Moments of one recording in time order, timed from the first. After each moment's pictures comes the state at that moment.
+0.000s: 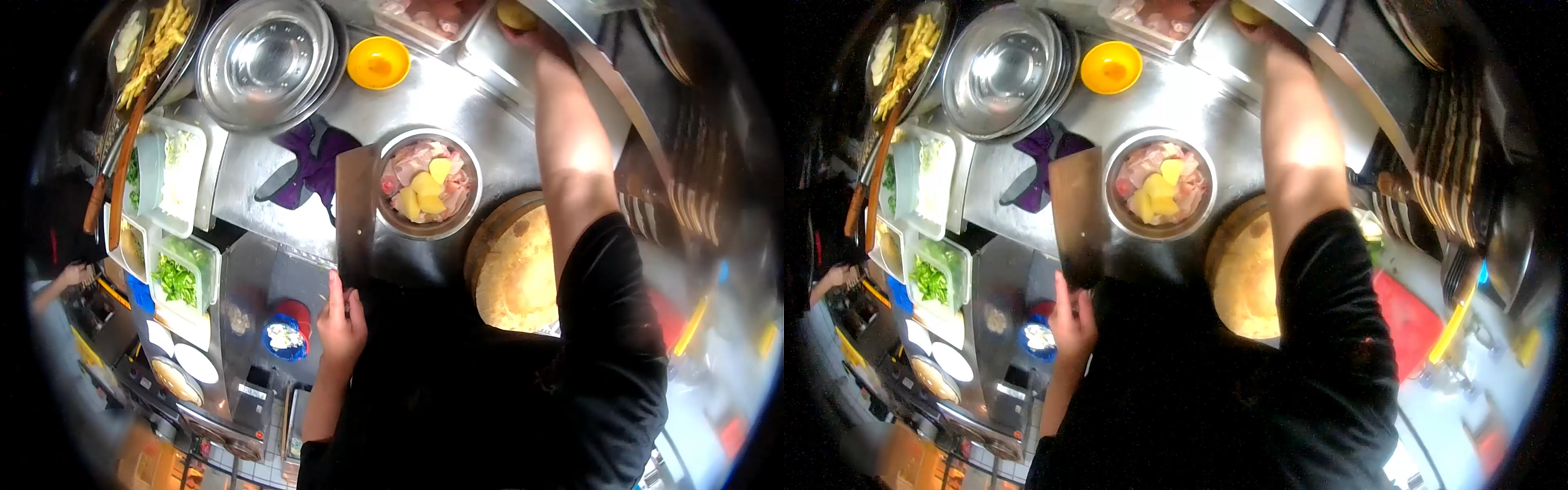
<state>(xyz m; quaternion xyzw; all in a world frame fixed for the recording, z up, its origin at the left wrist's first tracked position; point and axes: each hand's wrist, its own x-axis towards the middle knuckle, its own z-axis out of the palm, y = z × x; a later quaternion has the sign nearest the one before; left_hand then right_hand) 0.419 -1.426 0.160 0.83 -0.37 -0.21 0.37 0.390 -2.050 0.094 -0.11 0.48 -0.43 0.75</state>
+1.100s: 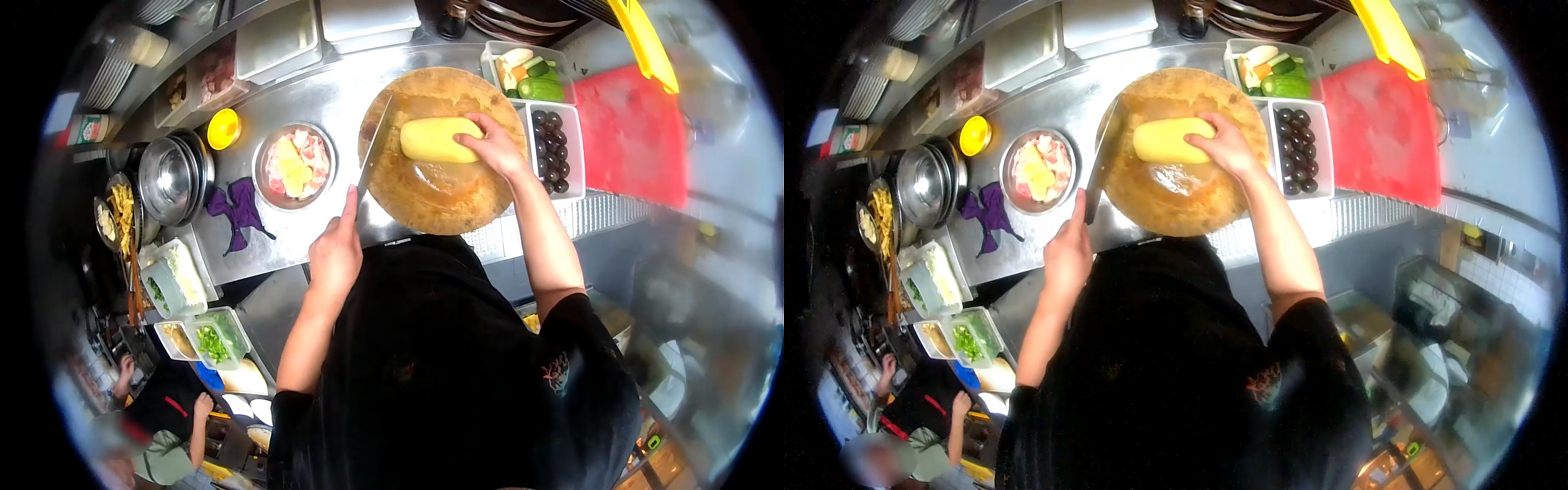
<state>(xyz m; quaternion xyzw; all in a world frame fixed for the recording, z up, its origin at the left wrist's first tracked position) 0.288 -1.506 0.201 0.64 -0.73 -0.20 0.12 -0.046 -1.653 0.141 -0.50 0.63 -0.27 0.53</state>
